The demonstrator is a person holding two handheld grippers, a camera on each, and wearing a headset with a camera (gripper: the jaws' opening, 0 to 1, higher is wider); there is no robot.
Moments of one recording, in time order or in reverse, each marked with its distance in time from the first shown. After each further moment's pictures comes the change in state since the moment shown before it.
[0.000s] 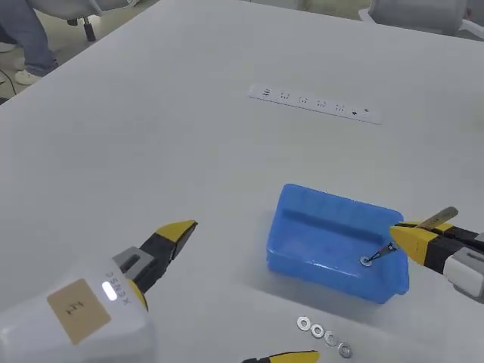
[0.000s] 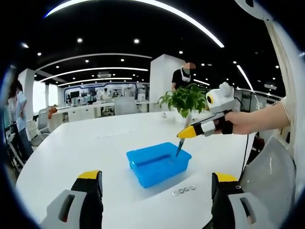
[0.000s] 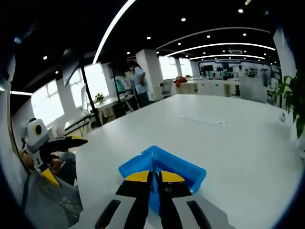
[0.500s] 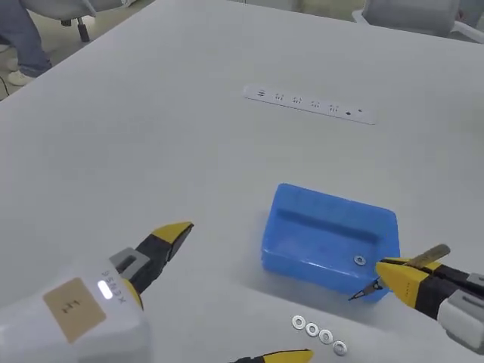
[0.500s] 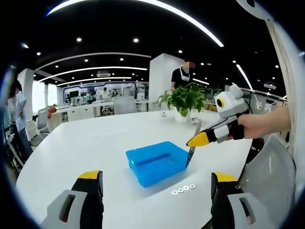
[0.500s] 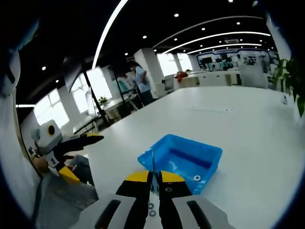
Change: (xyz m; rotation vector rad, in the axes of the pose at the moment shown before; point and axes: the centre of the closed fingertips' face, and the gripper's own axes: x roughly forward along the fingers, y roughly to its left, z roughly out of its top) left arm 0.001 0.000 -0.001 0.003 0.009 -0.005; right arm -0.008 0.032 -0.029 0.099 0.032 0.049
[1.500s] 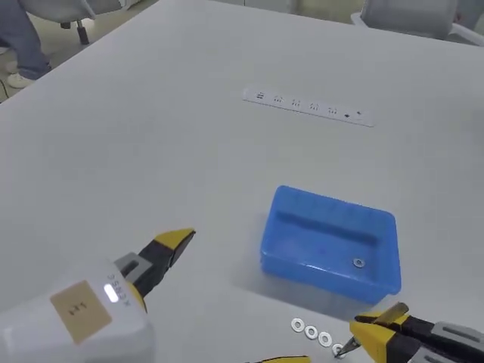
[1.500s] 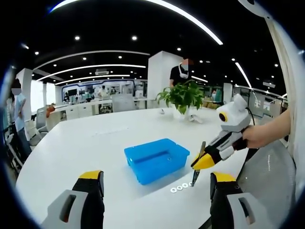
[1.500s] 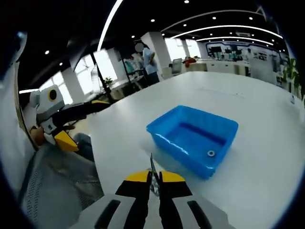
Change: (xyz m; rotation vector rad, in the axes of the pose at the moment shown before) left arm 0.001 -0.003 -0.004 0.005 0.026 -0.013; right arm 0.007 0.021 -0.056 -0.143 0.160 0.049
